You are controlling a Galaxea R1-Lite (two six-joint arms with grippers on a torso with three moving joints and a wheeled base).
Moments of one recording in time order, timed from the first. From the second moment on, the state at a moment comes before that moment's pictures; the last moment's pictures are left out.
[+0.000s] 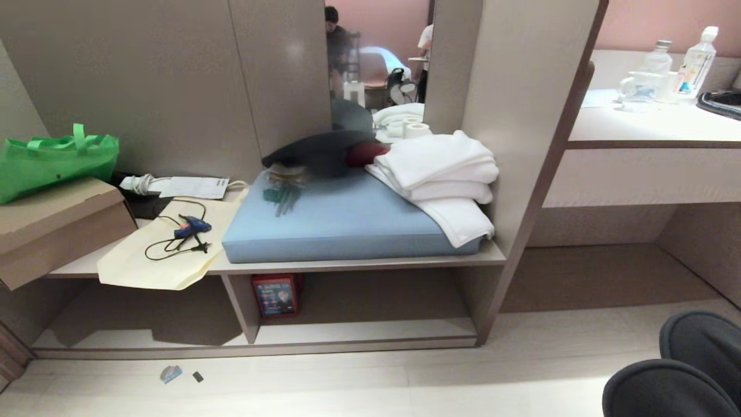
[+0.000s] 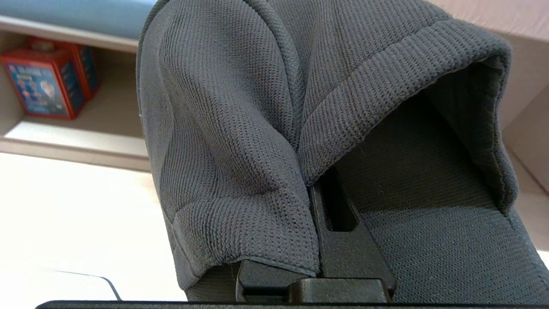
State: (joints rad) left arm 0.00 0.00 0.00 -0.02 0.00 -0.01; right arm -0.01 0.00 0.00 -0.01 0.03 -0.15
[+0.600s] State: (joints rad) left arm 0.00 0.00 0.00 -0.02 0.00 -0.01; right arm -0.01 0.00 0.00 -0.01 0.03 -0.15
